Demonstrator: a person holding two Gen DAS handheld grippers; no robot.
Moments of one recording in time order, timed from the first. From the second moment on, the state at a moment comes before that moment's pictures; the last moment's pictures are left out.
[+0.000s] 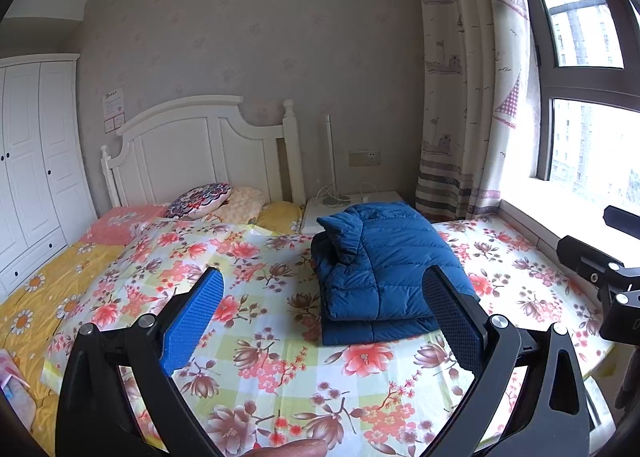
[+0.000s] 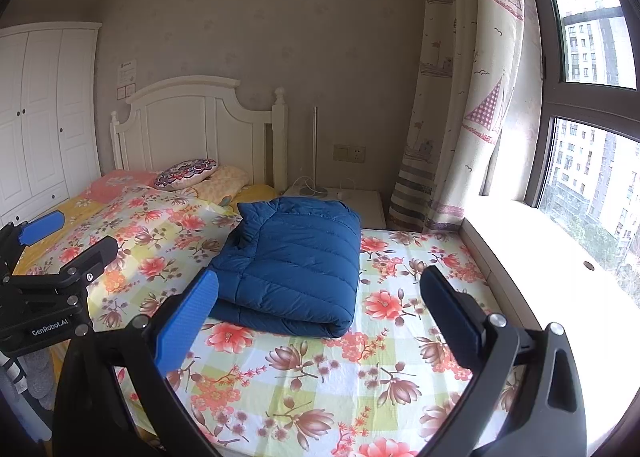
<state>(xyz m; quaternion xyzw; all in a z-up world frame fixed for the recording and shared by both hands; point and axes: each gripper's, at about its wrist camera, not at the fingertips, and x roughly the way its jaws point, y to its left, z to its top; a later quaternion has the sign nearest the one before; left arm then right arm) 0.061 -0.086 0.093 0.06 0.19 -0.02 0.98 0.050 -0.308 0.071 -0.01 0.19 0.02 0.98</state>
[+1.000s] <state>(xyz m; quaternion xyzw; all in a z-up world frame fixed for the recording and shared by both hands) 0.085 -0.099 0.091 0.06 0.20 -0.04 0.98 0.078 -0.322 0.063 -0.02 0.21 0.03 0.98</state>
